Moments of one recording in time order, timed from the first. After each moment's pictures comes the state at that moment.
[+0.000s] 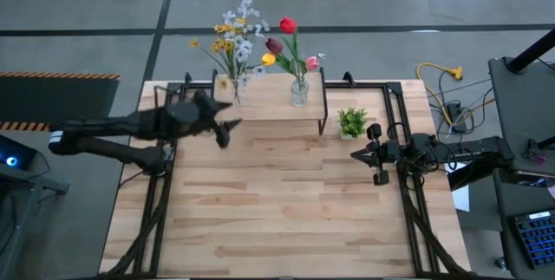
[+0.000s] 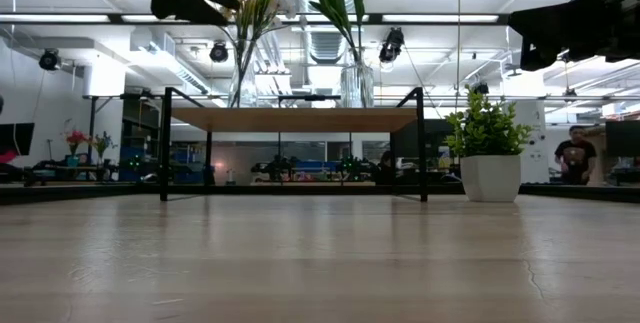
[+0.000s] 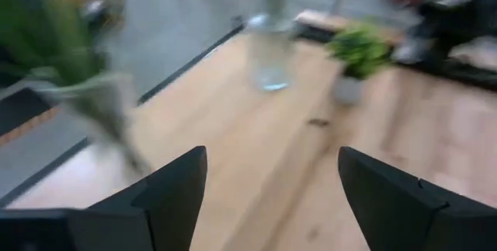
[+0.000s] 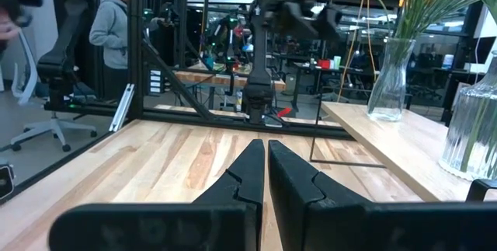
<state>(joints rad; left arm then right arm) 0.12 0.90 0.92 -0.43 -0.44 -0.19 0.07 0.17 0.01 0.27 0.00 -0.05</state>
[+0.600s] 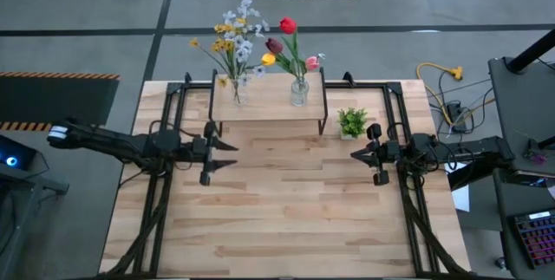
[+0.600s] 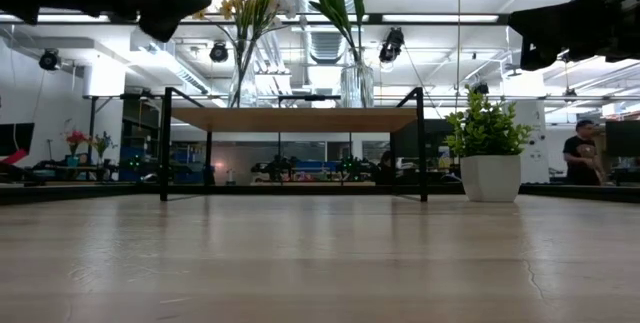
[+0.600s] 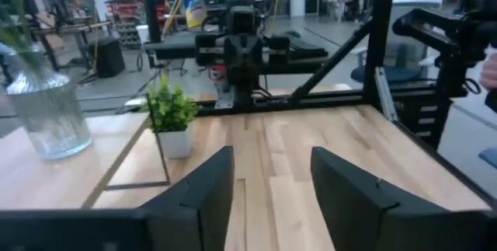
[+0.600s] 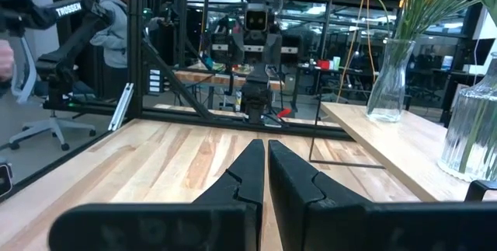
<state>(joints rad) -0.13 0.67 0.36 0.30 -0.10 0.05 0.07 0.17 0.01 0.27 0.00 -0.06</state>
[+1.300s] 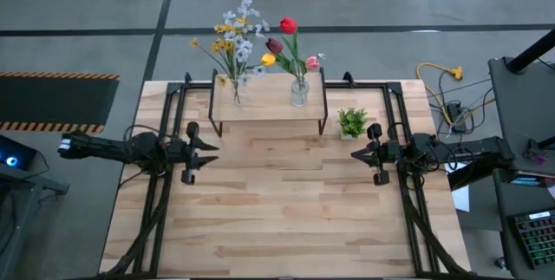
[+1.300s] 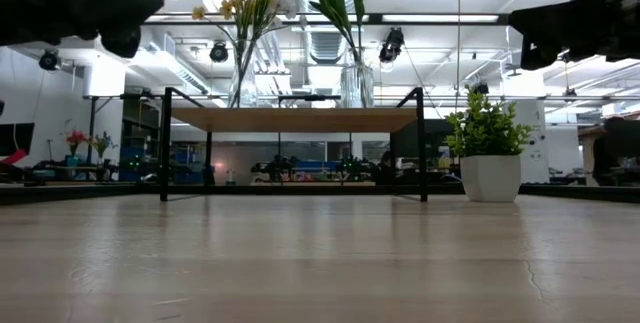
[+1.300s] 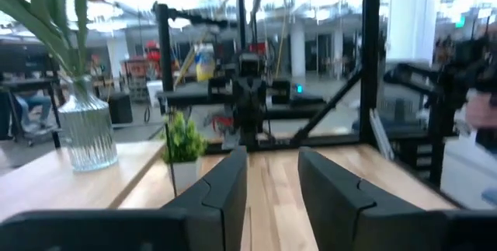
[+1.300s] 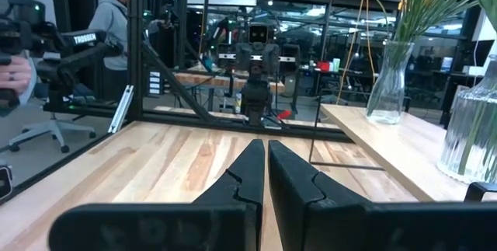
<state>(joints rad) -0.13 0.27 0.09 0.32 -0.10 0.07 0.07 0.16 0.01 0.26 0.00 -0.06</state>
